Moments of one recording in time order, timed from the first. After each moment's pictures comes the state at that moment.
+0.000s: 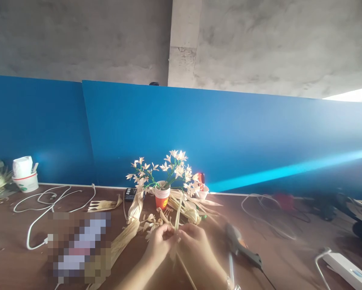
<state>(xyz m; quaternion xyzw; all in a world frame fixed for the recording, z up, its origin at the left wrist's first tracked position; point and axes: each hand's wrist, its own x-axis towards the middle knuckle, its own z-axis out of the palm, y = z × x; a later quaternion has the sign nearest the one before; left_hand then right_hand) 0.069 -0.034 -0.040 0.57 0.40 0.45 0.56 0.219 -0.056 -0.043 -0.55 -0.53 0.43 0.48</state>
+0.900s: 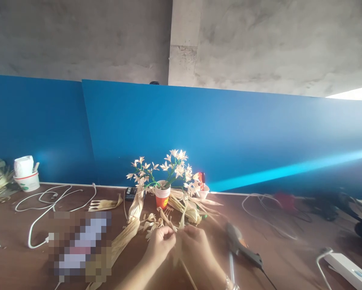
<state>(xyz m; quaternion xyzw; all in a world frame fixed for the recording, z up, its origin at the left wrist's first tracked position) 0.069 -0.040 -0.034 0.60 0.46 0.39 0.52 0.209 -0.063 -0.045 -0.52 -0.43 0.51 0.53</state>
